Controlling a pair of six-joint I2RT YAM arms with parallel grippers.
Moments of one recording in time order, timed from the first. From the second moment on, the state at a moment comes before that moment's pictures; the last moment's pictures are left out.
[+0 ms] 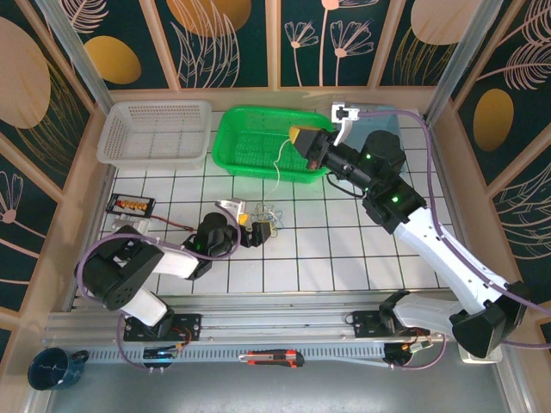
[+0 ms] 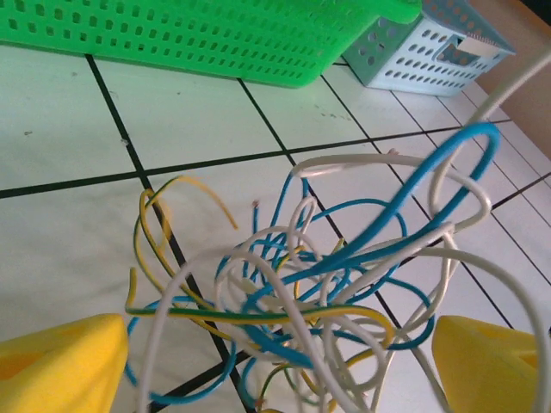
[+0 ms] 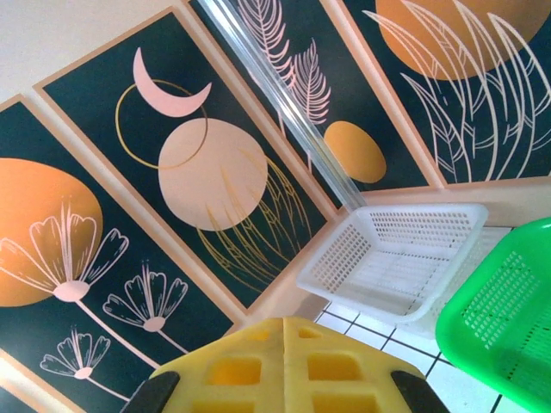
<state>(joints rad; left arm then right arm) -0.67 1.54 0.33 0.85 0.13 -0.49 0.63 1.15 1.17 0.08 -0.33 0.63</state>
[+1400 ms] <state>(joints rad) -0.69 1.39 0.38 0.76 0.21 -0.40 0.69 1.20 1.17 0.08 -0.37 0.63</state>
